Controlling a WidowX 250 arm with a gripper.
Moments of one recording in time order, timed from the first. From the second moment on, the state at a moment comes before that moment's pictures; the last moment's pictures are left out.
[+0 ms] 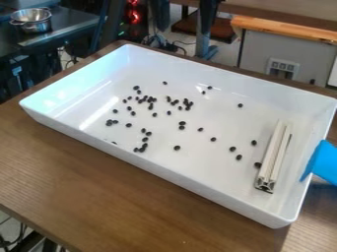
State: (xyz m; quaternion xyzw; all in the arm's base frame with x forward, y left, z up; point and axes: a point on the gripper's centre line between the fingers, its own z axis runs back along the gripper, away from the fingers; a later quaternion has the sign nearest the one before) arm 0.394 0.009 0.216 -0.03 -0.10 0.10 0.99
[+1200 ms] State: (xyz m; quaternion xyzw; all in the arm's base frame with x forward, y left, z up) arm 0.389 -0.064 0.166 -0.03 -0.07 0.11 0.99
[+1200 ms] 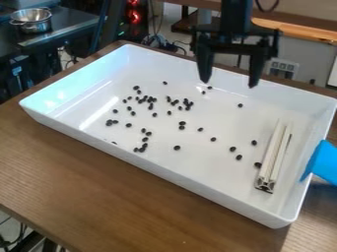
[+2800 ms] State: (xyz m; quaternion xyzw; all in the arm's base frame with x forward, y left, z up) arm 0.381 -0.147 0.096 0.01 -0.08 0.14 0.99
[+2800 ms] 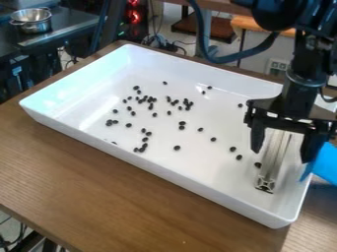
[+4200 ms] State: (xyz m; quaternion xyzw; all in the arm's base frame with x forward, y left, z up) arm 0.389 -0.073 0.088 0.02 -0.09 0.08 0.99
